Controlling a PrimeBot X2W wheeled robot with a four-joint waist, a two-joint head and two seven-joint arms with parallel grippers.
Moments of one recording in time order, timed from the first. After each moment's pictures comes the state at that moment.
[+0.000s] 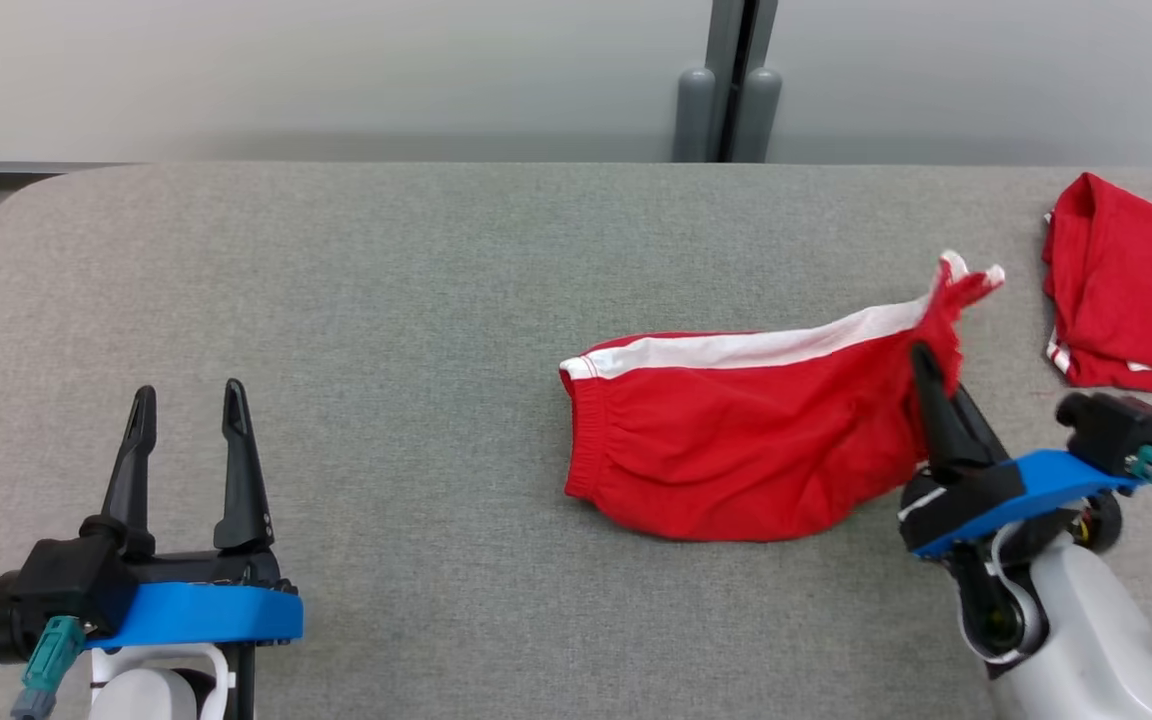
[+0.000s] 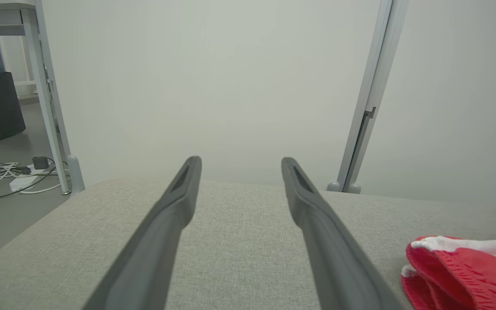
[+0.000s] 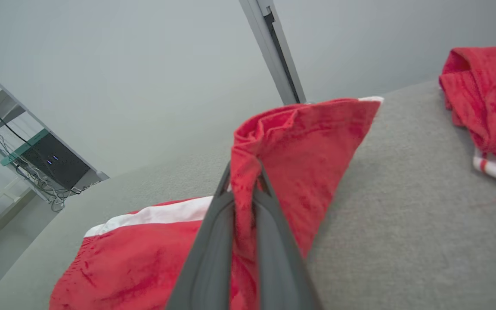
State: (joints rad) left arm -0.11 0.09 0.05 0.13 -0.18 -0.13 -0.26; right arm -0.38 -0.16 0.12 0.50 0.63 0.13 -0.18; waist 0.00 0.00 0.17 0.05
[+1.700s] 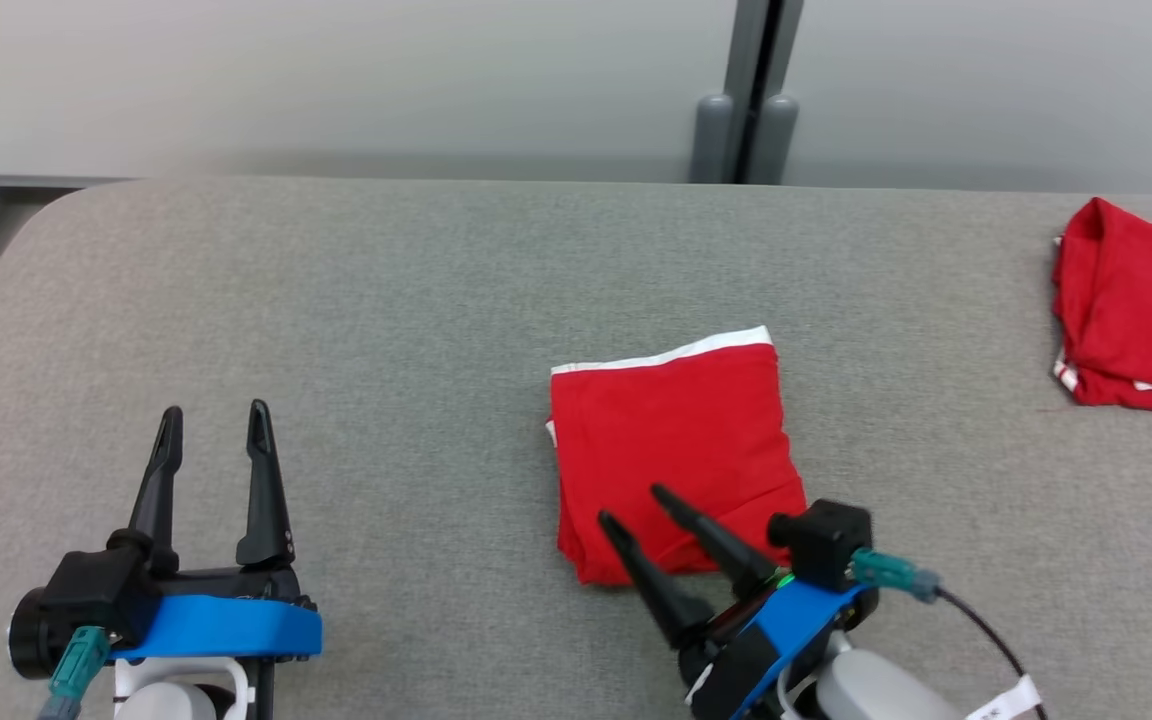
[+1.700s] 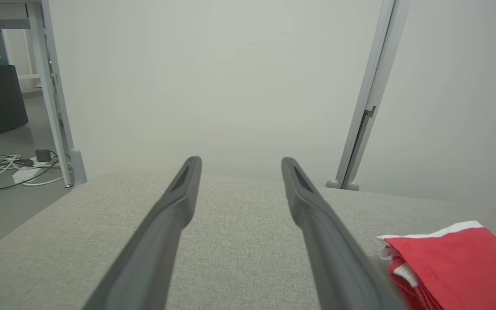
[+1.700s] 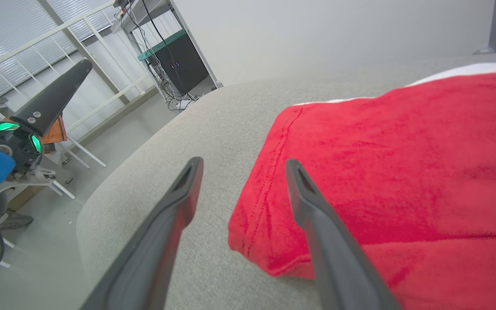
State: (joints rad) left arm -0.09 0.06 0.04 0.16 -0.18 -0.13 -0.26; right arm -0.36 -0.14 0.73 0.44 0.70 0.13 -0.23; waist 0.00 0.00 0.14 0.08
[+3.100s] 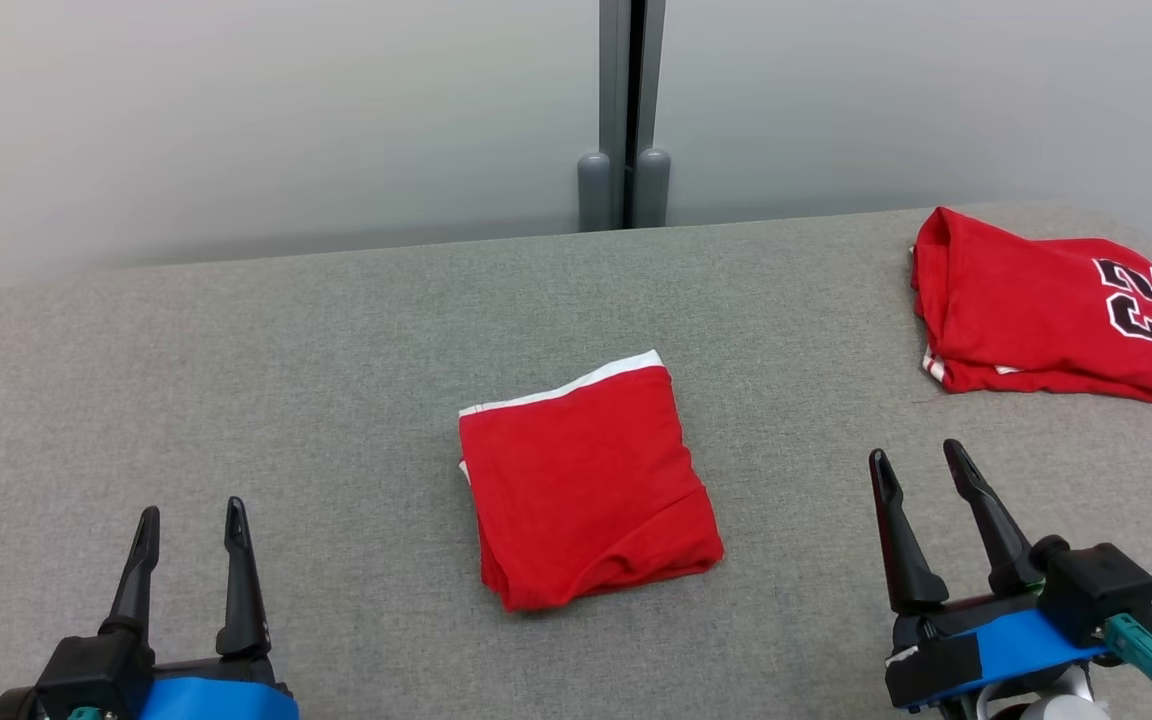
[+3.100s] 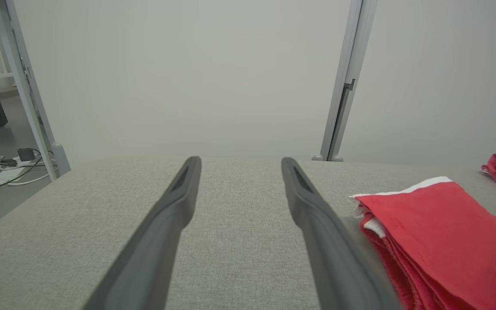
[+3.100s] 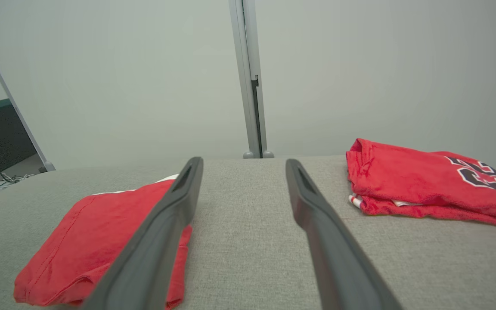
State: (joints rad) left arm 0.04 0.07 0.09 0.16 -0.12 -0.11 -0.26; right arm -0.06 -0.06 0.06 0.14 0.20 0.13 -0.24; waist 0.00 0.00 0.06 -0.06
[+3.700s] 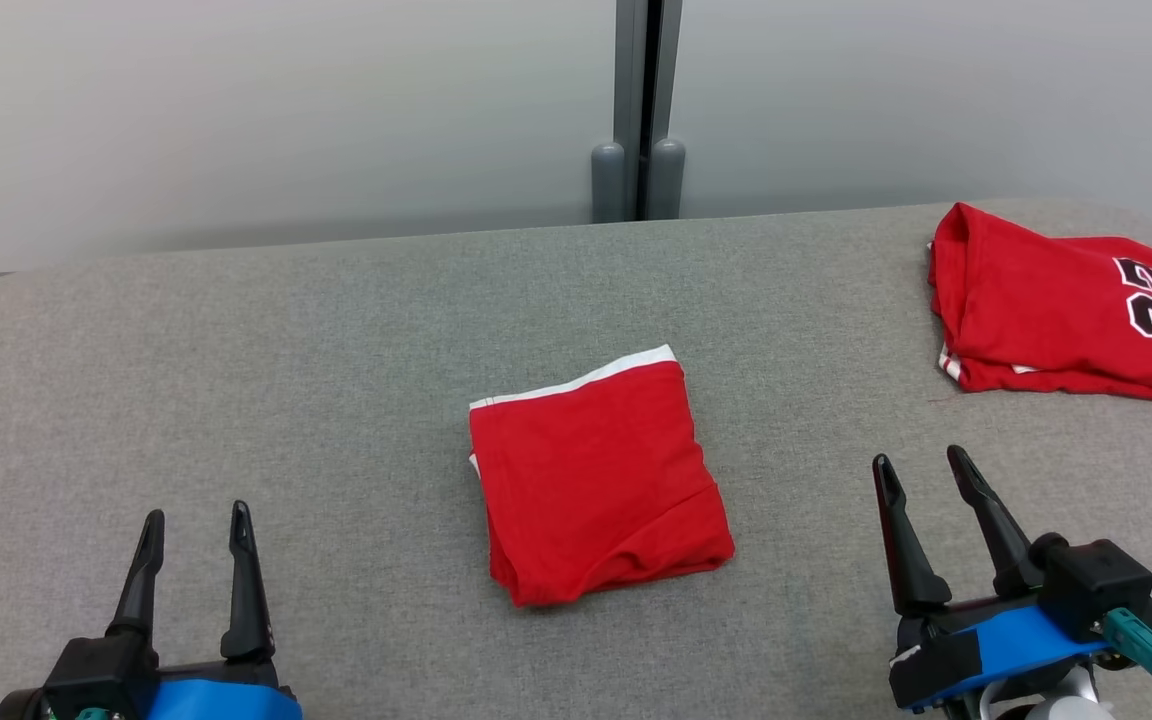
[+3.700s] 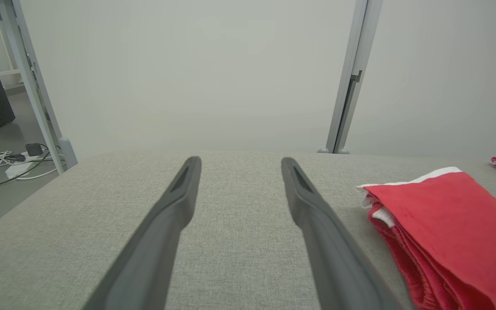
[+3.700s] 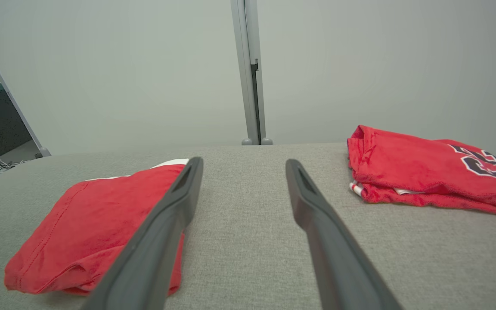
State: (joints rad) left arm 0.04 0.07 0.08 0.16 -0.11 -0.09 -0.26; right arm -0.05 -0.05 0.04 0.14 0.17 0.13 -0.19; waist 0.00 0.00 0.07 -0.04
